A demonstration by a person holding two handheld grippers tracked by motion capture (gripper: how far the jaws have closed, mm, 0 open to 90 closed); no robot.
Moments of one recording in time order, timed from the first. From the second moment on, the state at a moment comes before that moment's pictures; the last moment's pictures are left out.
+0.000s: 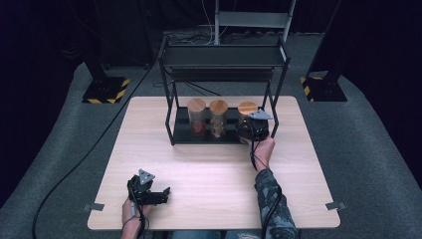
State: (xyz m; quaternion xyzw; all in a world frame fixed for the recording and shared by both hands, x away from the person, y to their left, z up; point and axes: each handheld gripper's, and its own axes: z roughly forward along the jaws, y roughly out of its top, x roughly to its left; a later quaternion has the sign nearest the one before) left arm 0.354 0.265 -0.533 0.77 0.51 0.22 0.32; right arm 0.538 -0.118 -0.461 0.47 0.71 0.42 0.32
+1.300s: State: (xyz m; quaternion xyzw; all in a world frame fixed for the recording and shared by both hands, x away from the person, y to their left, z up) left arm 0.354 0.265 -0.533 0.77 0.51 0.22 0.32; right arm 0.562 -0.116 -0.473 0.48 0.71 0.40 0.32
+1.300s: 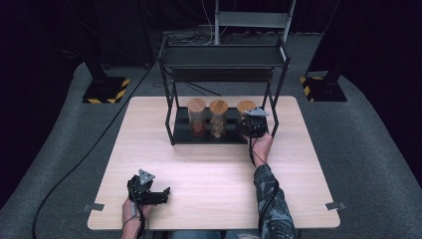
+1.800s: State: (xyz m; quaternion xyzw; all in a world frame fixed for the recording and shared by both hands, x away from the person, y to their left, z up) left arm 0.354 0.265 -0.533 0.77 0.51 0.22 0.32; right arm 0.563 -0.119 -0.483 0.49 0.69 0.44 0.31
